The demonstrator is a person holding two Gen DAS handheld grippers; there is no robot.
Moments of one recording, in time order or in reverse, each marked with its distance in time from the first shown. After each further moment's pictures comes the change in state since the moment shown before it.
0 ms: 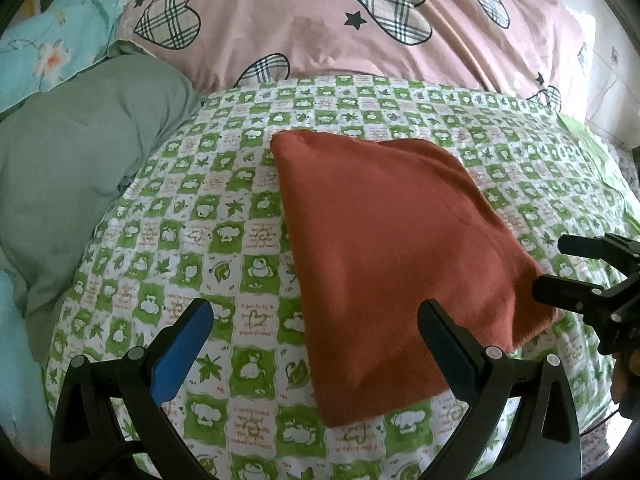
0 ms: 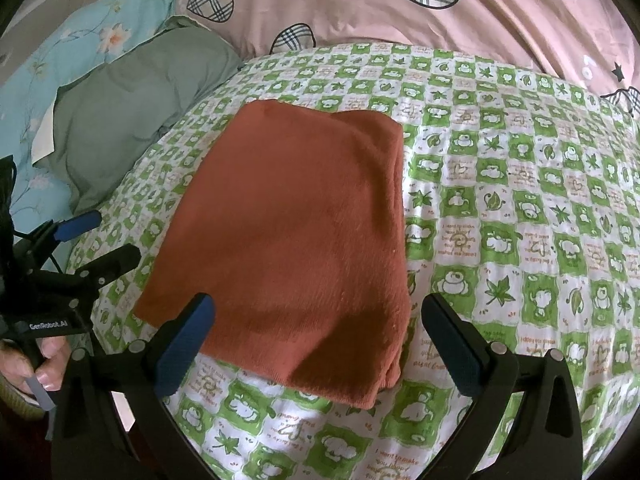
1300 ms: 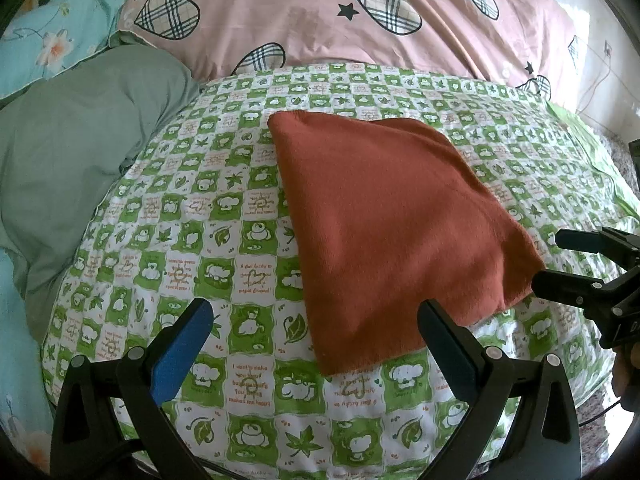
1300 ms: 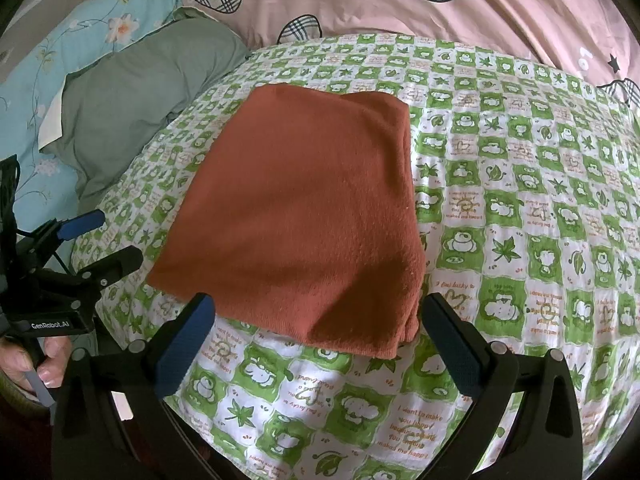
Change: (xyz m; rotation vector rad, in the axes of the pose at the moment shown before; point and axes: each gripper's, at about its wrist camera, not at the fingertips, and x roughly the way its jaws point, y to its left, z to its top) left arm -0.018 -0.002 -0.033 0.018 0.023 -0.022; right arm -0.012 0.016 -0.029 0.007 0.023 -0.002
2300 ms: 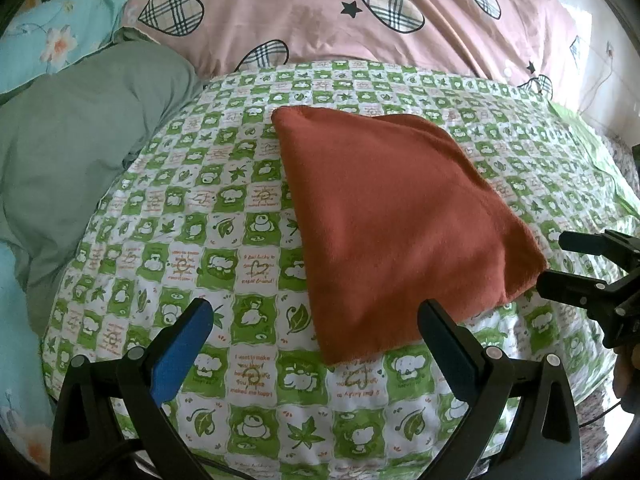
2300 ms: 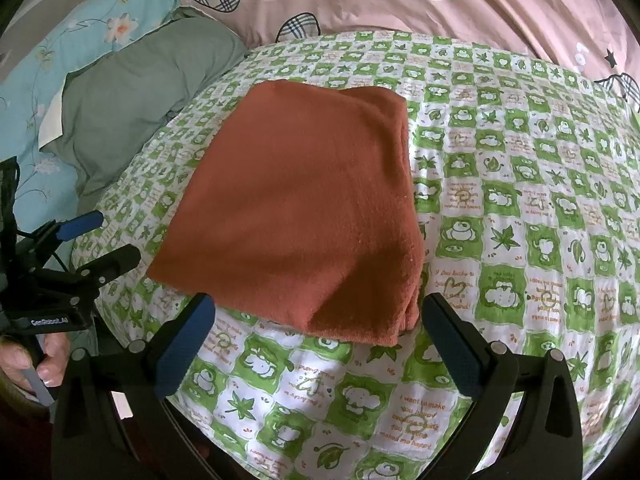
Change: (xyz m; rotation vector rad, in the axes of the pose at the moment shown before) left arm -0.002 0.003 -0.006 -0.008 0.006 0.003; right arm -0.002 0.002 -0.007 0.005 0.001 -0.002
